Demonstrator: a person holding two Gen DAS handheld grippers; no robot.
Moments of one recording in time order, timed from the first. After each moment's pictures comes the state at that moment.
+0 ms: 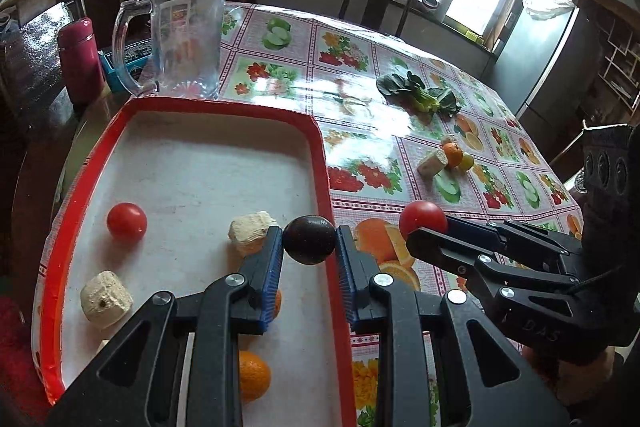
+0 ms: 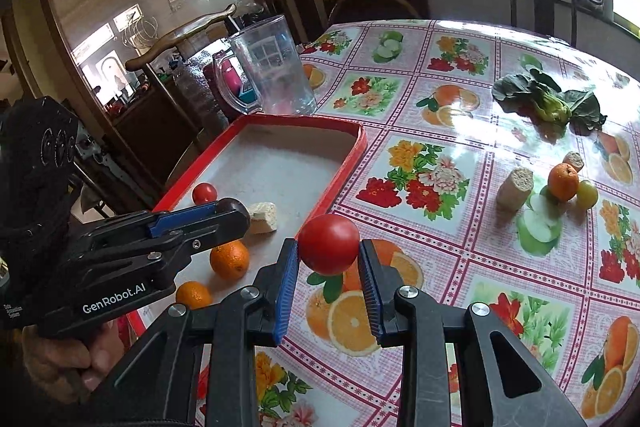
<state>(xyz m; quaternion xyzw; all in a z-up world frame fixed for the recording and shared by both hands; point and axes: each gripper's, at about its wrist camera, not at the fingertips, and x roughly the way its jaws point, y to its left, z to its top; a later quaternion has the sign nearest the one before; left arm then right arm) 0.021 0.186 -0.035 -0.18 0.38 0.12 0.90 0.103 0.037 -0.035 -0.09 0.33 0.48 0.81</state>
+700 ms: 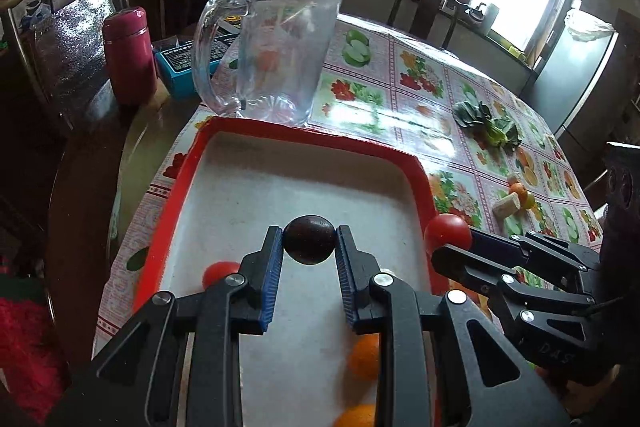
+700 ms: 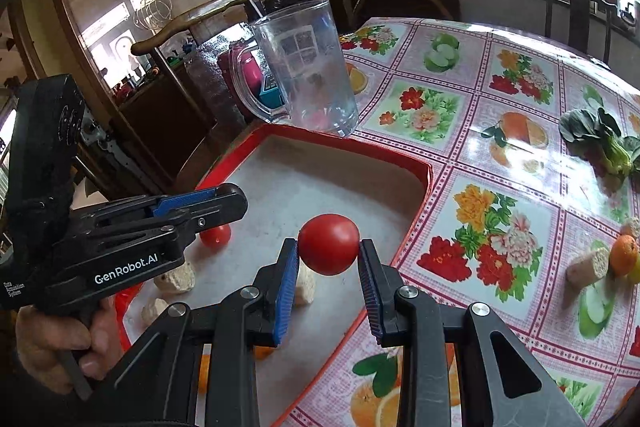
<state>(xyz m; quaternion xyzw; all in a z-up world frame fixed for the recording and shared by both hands) 0.033 0.271 -0.043 -0.19 0.39 0.18 0.88 0.119 0.127 -0.034 -0.13 0.33 0.50 0.79</state>
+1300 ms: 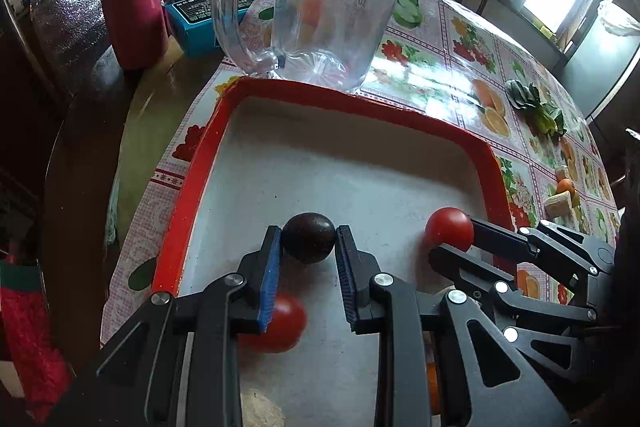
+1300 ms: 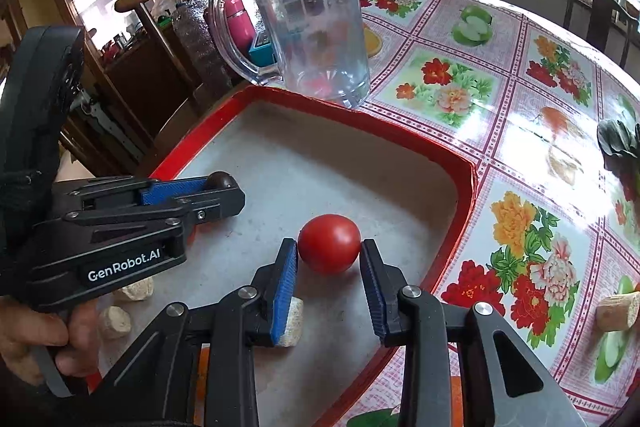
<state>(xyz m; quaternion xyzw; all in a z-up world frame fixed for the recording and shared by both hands) 0.054 0.302 -0.078 -0.21 0.46 0.20 0.84 0.135 0.176 -0.066 -0.19 0.36 0.49 0.77</state>
